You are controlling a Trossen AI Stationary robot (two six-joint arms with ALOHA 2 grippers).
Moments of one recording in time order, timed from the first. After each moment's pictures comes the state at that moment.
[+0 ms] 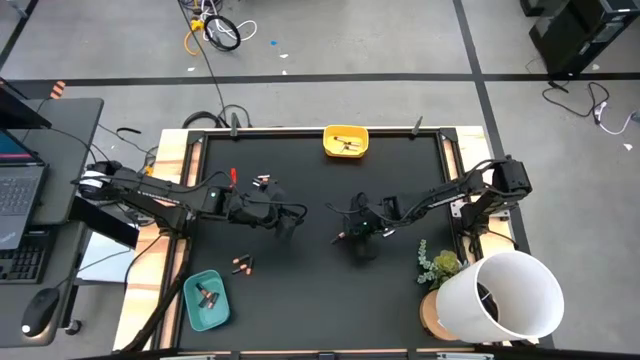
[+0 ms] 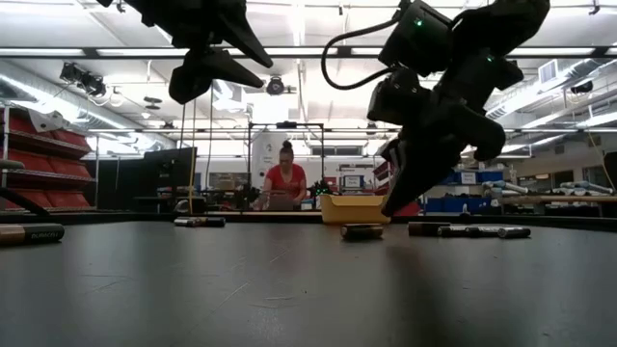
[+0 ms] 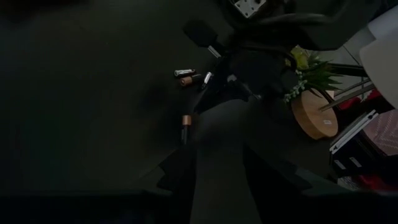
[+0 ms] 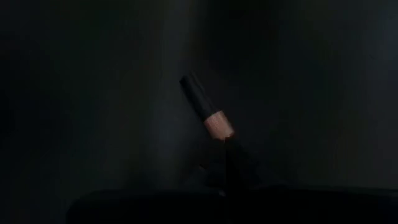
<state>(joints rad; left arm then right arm) -0.14 1.25 0.86 -0.18 -0.23 -0.87 0.06 1.66 0.82 -0.13 -0.01 0.03</state>
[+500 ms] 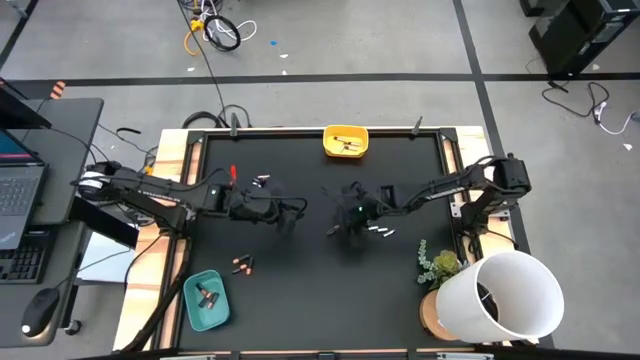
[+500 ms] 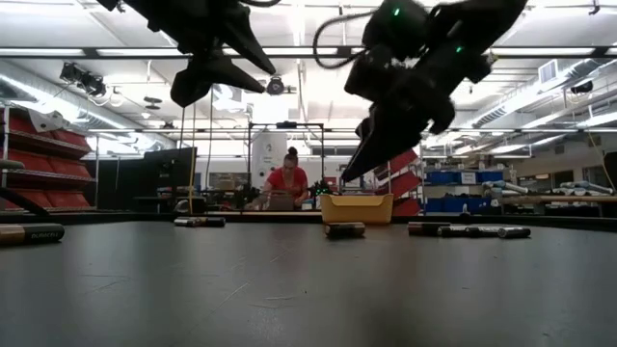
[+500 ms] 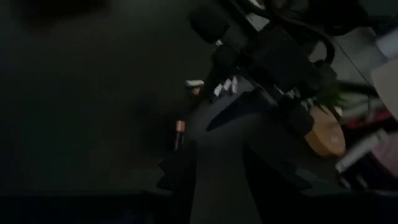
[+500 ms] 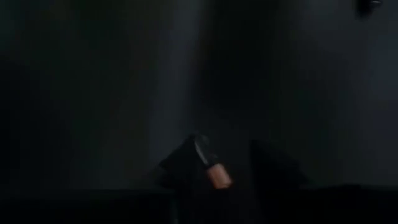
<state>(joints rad) -0.11 1.25 0.86 -0.18 -0.26 -0.90 -0.02 1.66 0.90 -0.07 -0.08 -0.06</state>
